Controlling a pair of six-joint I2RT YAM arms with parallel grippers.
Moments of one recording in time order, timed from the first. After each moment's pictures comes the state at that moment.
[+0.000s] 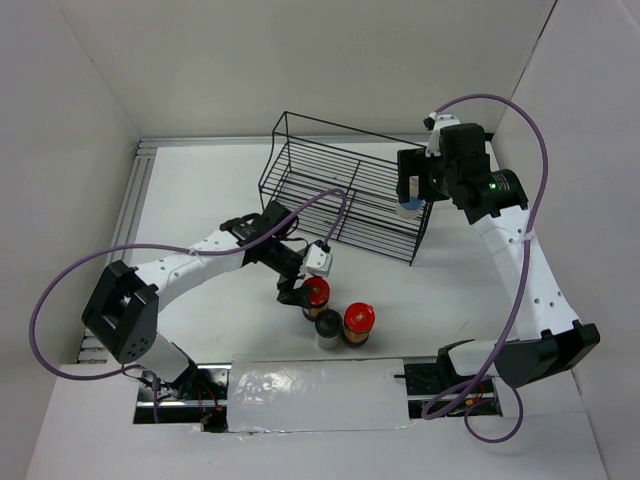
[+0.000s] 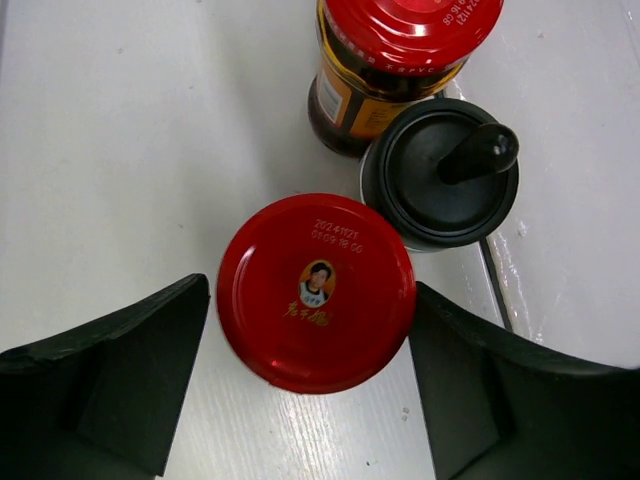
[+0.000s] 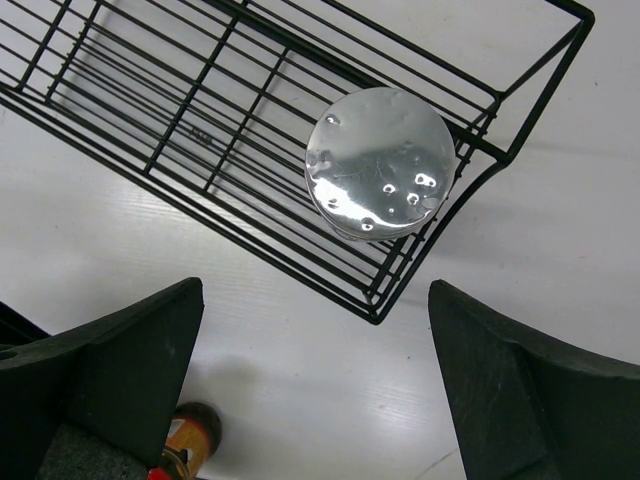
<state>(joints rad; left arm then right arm) -0.67 1.53 1.10 -0.64 0.84 0.89 0.26 1.31 1.57 -0.92 0.05 0.09</state>
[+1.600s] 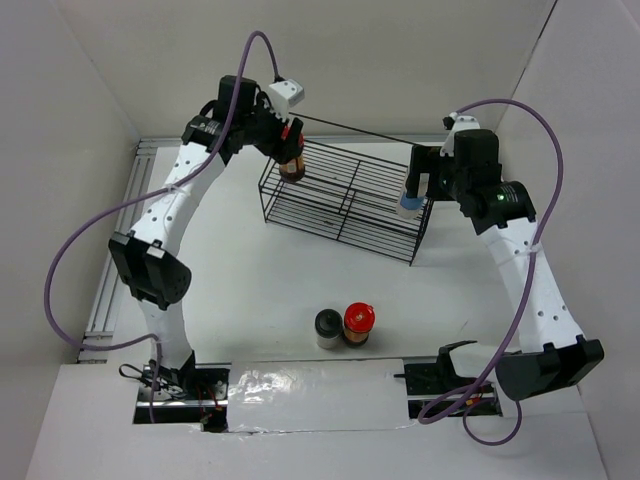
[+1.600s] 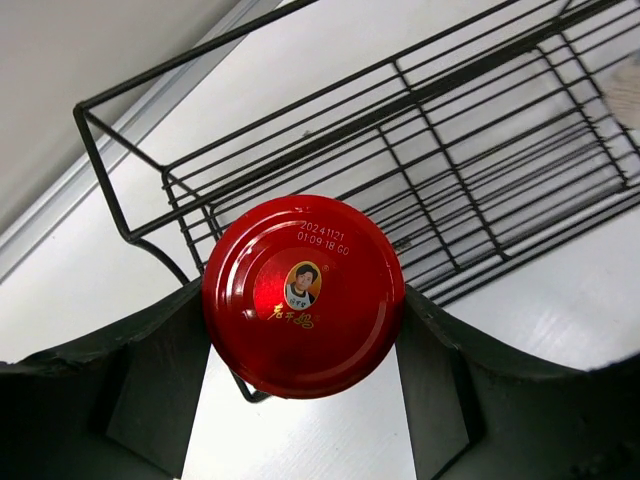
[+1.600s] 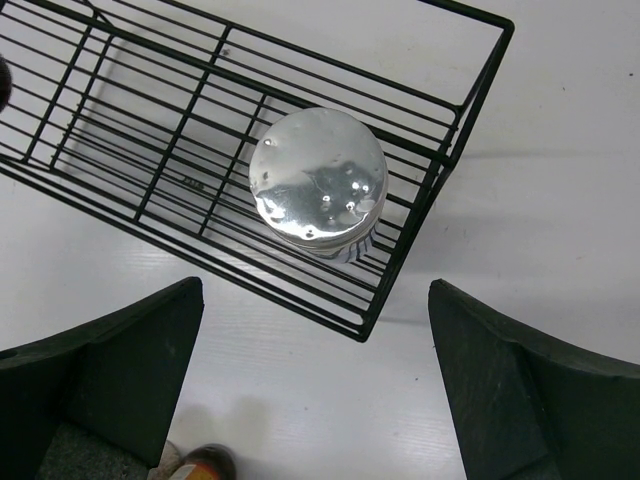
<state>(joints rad) -0.36 1.87 2.12 -0.78 0.35 0.26 0.20 1.24 1.48 -0.81 0.07 0.16</state>
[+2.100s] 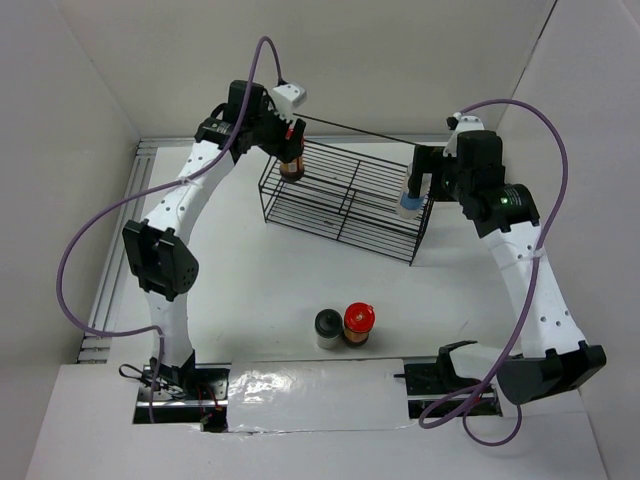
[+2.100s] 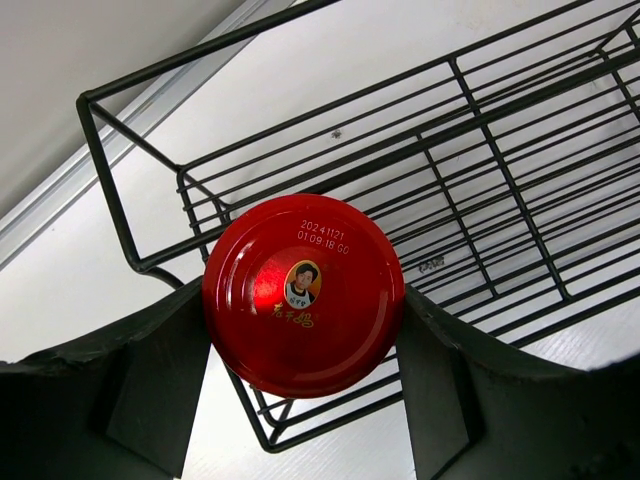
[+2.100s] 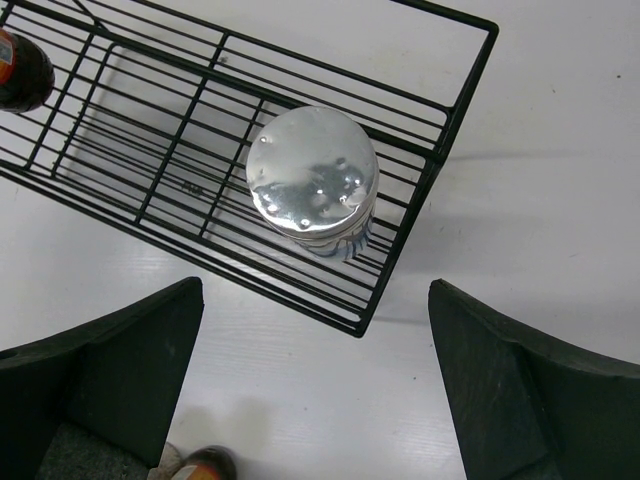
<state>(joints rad) -0.34 1.99 2.12 -0.69 0.29 0.23 0.20 1.22 1.48 -0.81 0.09 0.17</state>
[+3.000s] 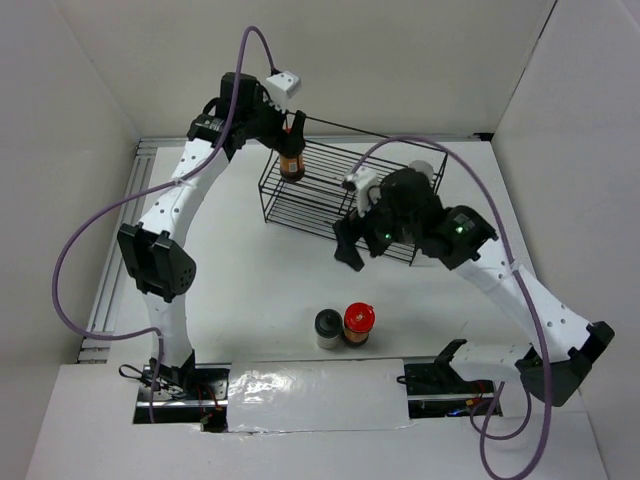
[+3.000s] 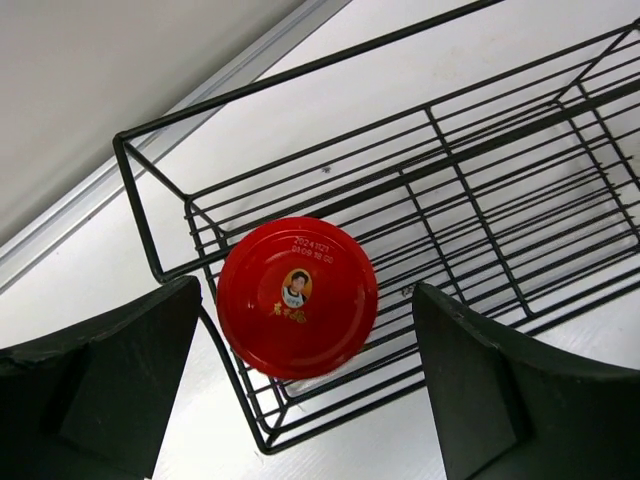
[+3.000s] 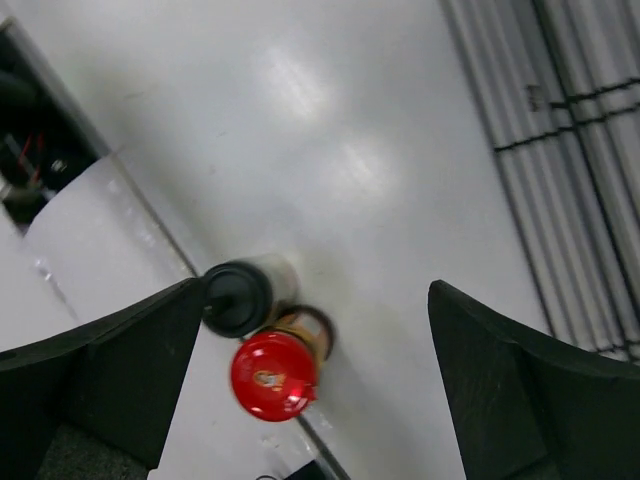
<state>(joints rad) -0.33 1.98 2.16 -0.67 0.33 0.18 0.68 1.19 1.41 -0.87 -0.19 -0.01</state>
